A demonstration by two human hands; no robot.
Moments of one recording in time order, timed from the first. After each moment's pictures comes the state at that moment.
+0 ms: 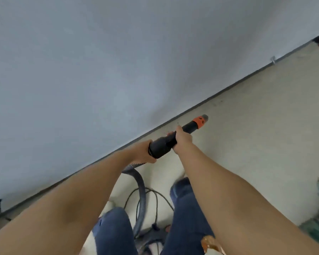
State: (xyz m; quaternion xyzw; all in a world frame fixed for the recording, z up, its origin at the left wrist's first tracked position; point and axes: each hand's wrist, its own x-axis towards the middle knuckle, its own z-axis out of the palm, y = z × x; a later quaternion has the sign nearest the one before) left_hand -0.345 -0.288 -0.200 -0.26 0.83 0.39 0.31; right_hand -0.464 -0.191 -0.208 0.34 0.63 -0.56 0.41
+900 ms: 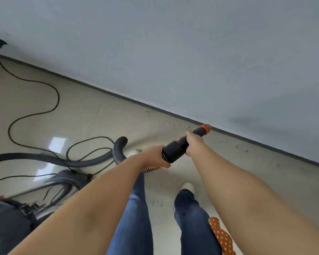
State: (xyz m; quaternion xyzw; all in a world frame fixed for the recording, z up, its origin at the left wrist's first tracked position) left_hand -0.481 -0.136 -0.313 -0.54 0.58 0.60 0.13; right_hand -0.633 -0.174 -0.342 0.08 0.79 -0.20 0.57
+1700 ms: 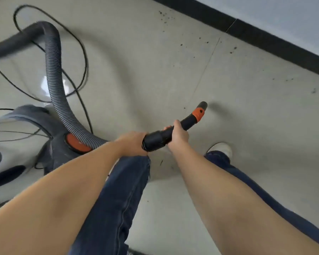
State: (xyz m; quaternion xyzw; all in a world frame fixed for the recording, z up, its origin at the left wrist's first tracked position) left_hand -0.400 0.058 -0.659 -0.55 0.58 0.55 0.26; right_hand -0.551 0.044 -0.693 0.20 0.74 -0.23 0.60
